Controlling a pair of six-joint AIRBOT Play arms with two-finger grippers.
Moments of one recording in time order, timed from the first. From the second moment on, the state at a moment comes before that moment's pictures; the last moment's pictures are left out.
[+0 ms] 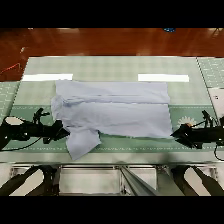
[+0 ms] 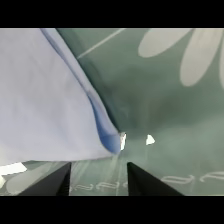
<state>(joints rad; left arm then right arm) 0.29 -1.09 0.37 0.87 -1.09 -1.40 -0.56 -0.93 0.41 -1.08 1.27 1.45</state>
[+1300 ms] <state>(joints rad) 0.28 -1.23 0.91 0.85 -1.18 -1.37 -0.29 -1.22 0.86 -0.89 1.17 1.34</state>
